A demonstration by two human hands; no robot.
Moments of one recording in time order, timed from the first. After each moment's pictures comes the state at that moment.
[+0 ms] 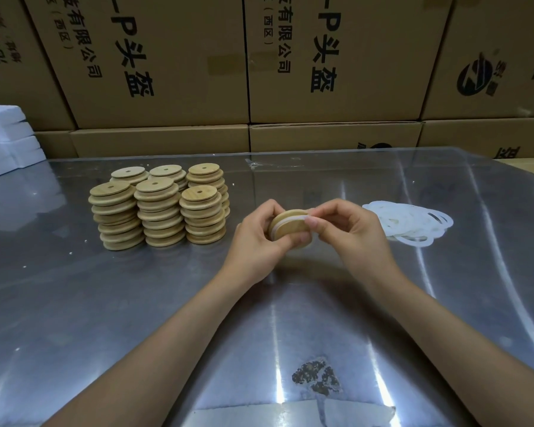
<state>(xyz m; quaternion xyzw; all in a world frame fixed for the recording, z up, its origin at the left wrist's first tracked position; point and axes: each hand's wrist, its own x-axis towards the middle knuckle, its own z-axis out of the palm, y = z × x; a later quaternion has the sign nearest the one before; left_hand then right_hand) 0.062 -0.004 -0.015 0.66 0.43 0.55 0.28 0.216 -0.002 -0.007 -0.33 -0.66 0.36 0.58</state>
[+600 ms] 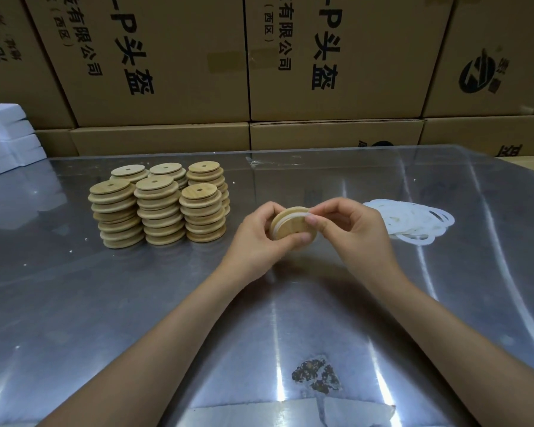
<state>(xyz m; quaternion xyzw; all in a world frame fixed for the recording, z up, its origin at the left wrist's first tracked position) 0.058 -0.004 -0.014 0.67 0.45 0.51 0.30 0.218 -0.001 -0.009 -0.36 -0.68 0.29 0.57</state>
